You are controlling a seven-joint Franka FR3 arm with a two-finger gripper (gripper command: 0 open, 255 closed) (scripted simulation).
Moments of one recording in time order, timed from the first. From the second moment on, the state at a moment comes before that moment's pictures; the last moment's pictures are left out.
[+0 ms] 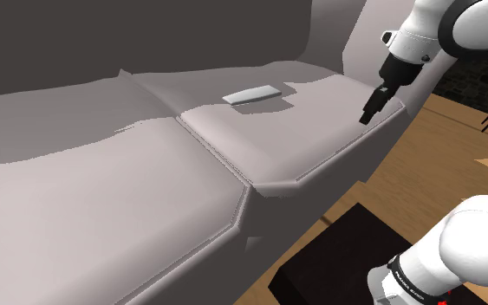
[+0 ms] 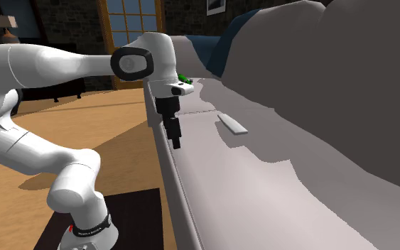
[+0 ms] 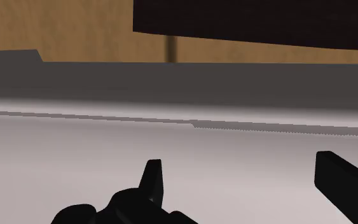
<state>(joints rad) -0.01 -0.77 0.03 -2.36 -0.12 1.65 -0.12</state>
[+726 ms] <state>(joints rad) 0.12 -0.41 -0.08 -2.07 -0.13 1.73 -0.56</state>
